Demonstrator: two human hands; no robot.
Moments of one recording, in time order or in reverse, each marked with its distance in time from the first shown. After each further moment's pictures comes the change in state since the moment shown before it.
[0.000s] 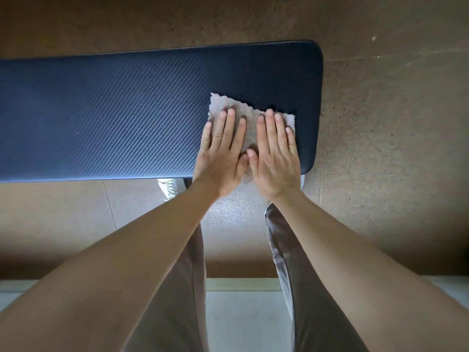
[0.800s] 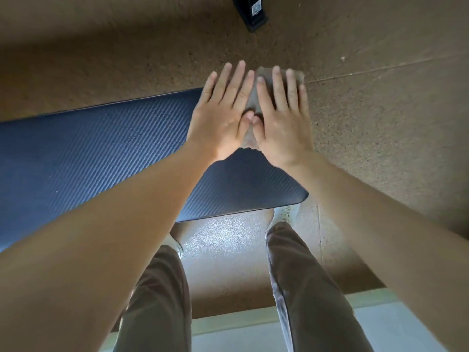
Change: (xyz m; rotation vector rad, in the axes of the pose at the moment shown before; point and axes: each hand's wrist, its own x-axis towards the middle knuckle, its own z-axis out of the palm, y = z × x) left_hand 0.155 -0.023 -0.058 0.036 0.129 0.223; right_hand 0.117 0.047 -0.061 0.000 0.098 0.057
